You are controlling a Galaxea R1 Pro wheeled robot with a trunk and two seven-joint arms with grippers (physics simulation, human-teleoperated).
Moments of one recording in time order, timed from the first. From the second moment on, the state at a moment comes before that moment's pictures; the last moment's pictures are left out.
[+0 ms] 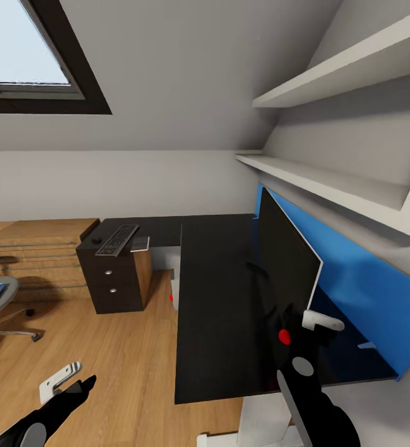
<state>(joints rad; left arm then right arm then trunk) -0.02 0.03 0.29 -1.48 0.55 0.60 0.24 -0.28 0.06 0.11 -1.35 0.03 0.11 -0.68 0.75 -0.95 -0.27</state>
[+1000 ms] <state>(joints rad) -0.02 0.03 0.29 -1.48 0.55 0.60 0.24 -0.28 0.06 0.11 -1.35 0.03 0.10 -0.68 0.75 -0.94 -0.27</state>
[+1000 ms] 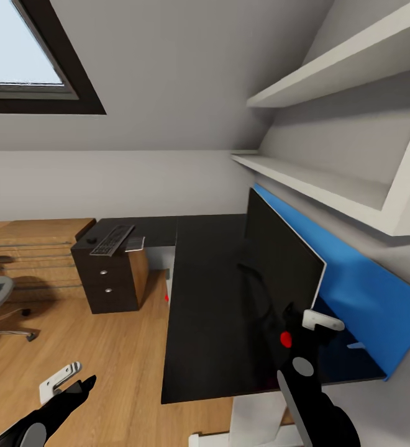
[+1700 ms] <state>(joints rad) -0.02 0.04 0.29 -1.48 0.55 0.60 0.24 -0.28 0.06 0.11 -1.34 0.03 0.10 -0.68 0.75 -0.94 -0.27</state>
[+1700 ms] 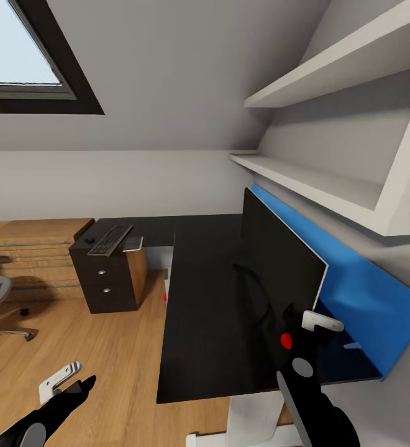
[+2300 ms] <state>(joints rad) -0.02 0.04 0.29 -1.48 0.54 0.60 0.24 -0.28 0.06 0.11 -1.34 0.03 0.10 -0.68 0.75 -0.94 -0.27</state>
